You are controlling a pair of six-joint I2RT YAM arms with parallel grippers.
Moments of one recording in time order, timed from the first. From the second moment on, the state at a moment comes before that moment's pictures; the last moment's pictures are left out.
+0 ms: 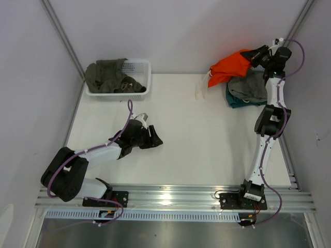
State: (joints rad) left arm -0.54 1.36 0.55 0.11 0.19 -0.67; right arm -0.27 2.61 2.53 0.04 -0.85 1.02
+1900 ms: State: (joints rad) left arm -0.60 1.39 0.58 0.05 0.17 -0.65; right arm -0.43 2.61 2.49 -0.41 -0.70 0.72
